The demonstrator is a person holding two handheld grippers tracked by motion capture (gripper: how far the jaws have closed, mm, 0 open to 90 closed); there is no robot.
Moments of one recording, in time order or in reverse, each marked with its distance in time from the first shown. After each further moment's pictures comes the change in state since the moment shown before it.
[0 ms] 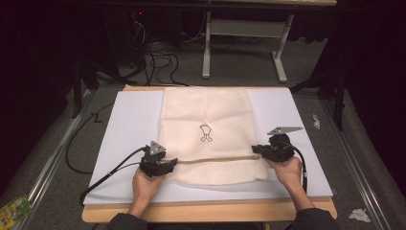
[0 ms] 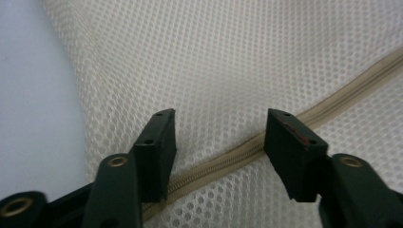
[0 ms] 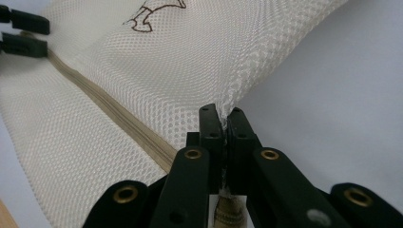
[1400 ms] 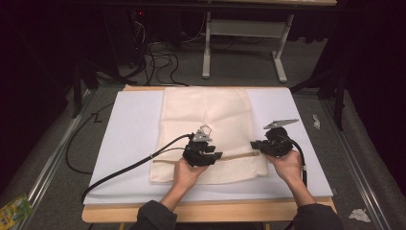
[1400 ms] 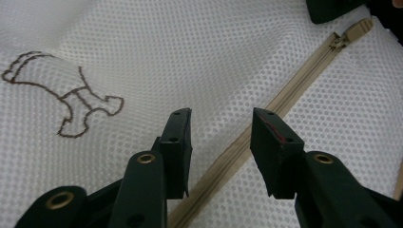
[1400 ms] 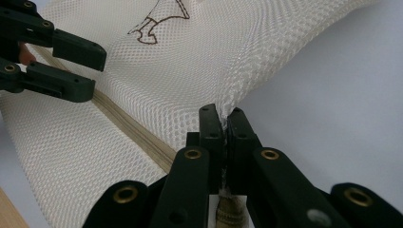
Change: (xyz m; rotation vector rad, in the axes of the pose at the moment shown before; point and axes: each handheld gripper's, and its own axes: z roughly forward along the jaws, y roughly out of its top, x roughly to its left) left arm -0.096 0.080 0.040 -0.035 -0.335 0.086; right arm 0.009 0.024 -0.006 0.055 -0.028 -0.032
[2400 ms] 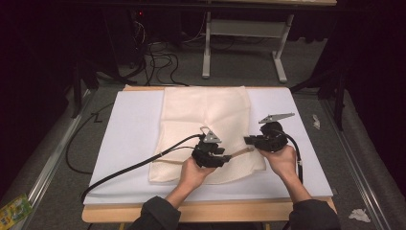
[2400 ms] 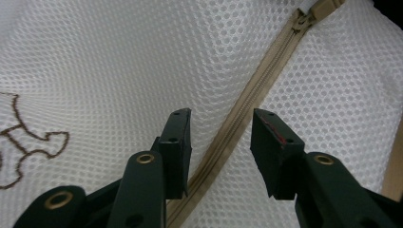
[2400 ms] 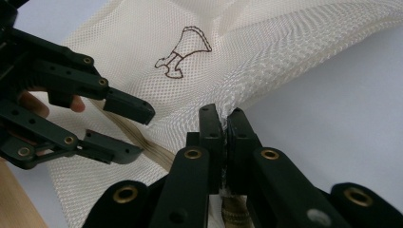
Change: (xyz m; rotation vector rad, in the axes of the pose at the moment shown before) left arm -0.016 0.010 0.018 0.037 -0.064 0.071; right arm 0.013 0.022 -0.002 -0.037 0.047 -0.011
